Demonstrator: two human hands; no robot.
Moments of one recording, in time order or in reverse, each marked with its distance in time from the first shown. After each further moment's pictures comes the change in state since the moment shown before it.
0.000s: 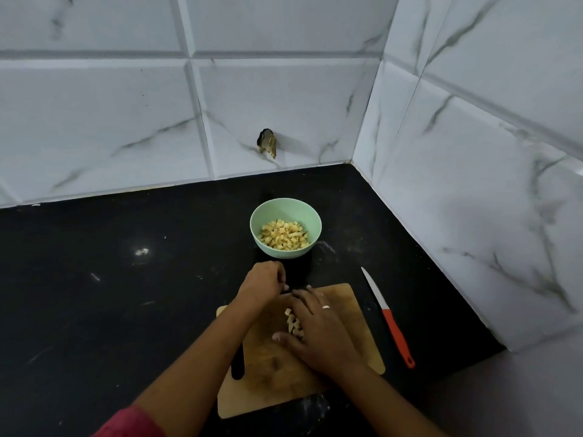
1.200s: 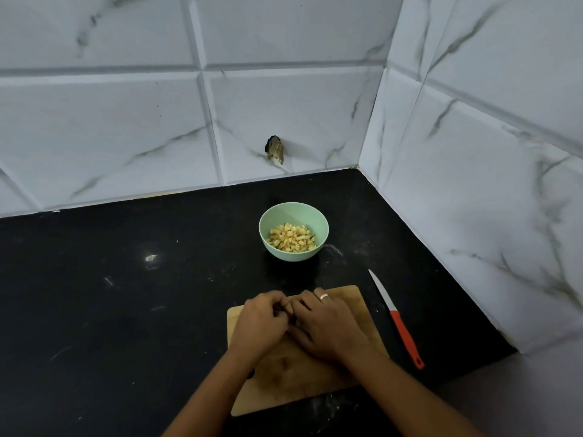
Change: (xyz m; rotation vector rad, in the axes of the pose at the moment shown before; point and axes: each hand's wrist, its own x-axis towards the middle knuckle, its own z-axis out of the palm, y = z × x) left_hand -0.091 0.002 0.001 -0.281 0.136 0.018; right_hand 0.016 0.007 -0.005 -0.312 0.116 -0.278
